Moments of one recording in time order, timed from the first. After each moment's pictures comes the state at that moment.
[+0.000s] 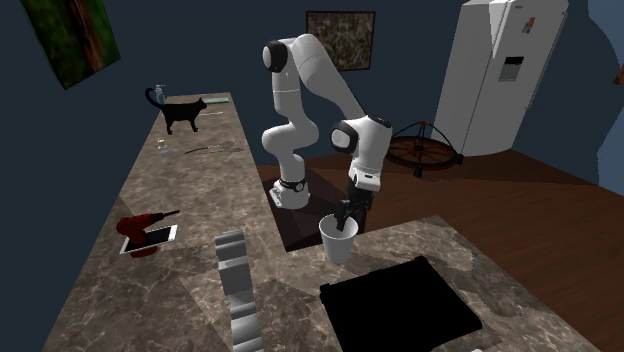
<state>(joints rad) -0.07 -0.13 0.02 -2.43 -0.31 2.28 0.02</state>
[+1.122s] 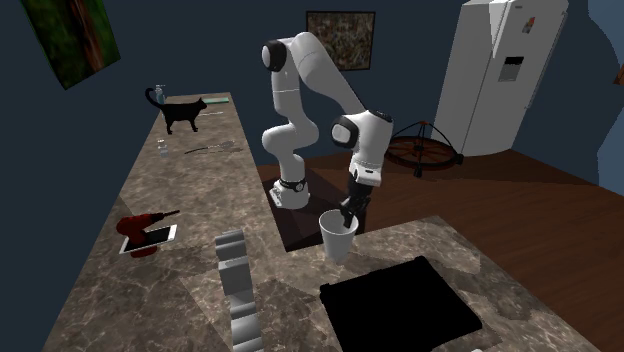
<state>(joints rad) -0.06 -0.16 0.02 -2.41 -0.30 2.25 0.00</state>
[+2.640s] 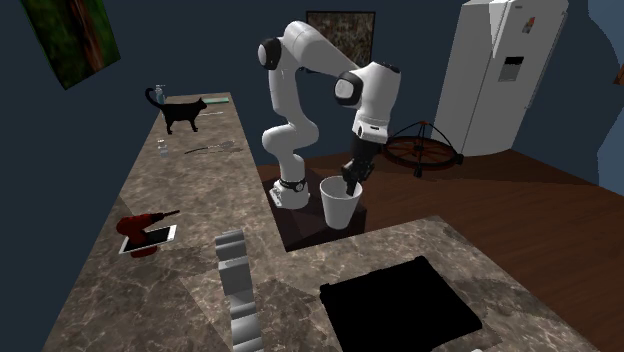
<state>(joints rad) -0.05 -0.28 0.02 -2.21 -0.24 1.94 -0.08</state>
